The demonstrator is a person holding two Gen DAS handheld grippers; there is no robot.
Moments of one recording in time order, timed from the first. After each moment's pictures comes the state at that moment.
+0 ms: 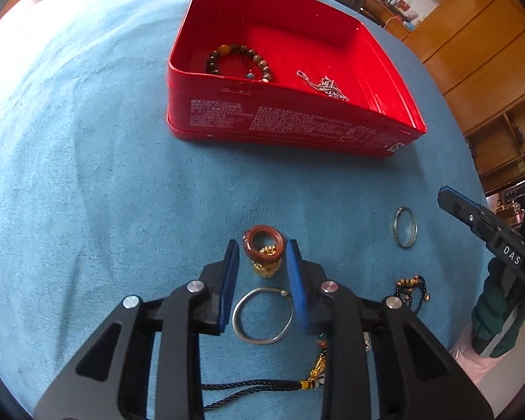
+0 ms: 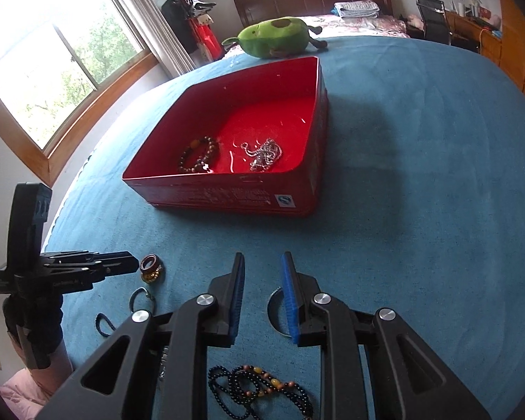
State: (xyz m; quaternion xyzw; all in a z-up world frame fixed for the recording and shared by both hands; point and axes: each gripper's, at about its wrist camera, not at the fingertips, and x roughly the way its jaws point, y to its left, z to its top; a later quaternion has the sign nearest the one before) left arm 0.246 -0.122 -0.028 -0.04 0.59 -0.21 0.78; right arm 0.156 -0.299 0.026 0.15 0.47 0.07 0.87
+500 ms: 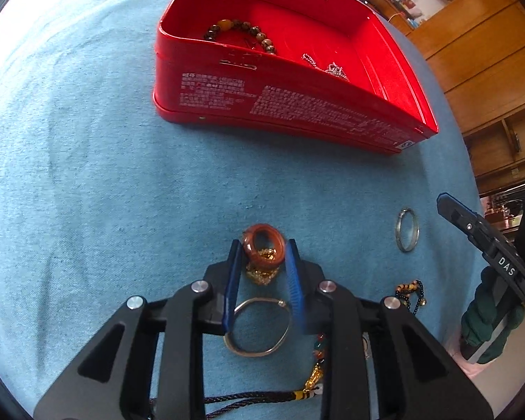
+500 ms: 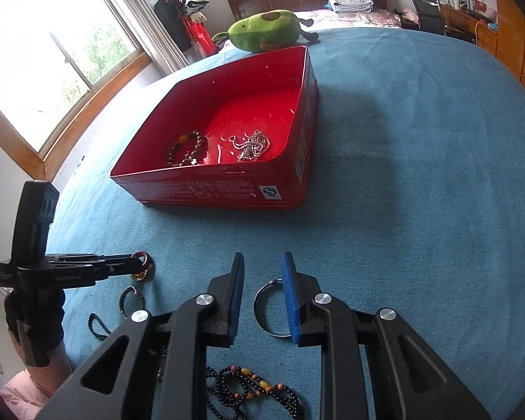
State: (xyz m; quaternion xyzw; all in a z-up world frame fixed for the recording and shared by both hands) left arm 0.259 -0.126 -0.053 -0.07 0.62 -0.23 0.75; right arm 0.160 -0.304 0.014 0.16 0.48 0.06 0.86
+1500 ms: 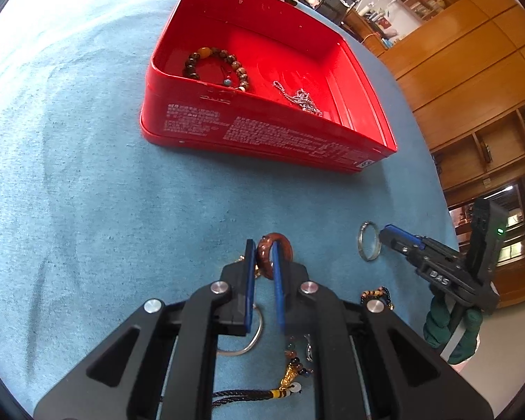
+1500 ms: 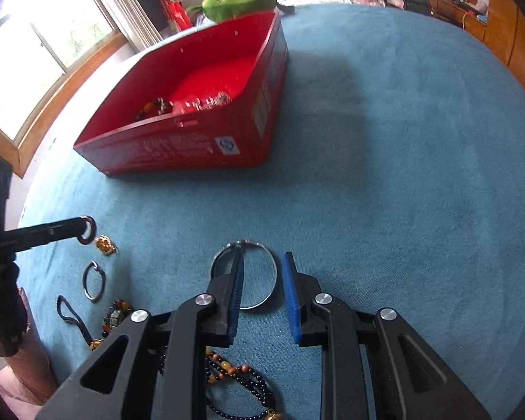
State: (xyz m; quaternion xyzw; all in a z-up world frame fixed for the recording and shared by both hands) left arm 0.245 -0.107 -0.028 -0.12 0.58 -0.27 0.76; right arm 0.156 -0.309 -0.020 0.13 0.53 0.01 0.84
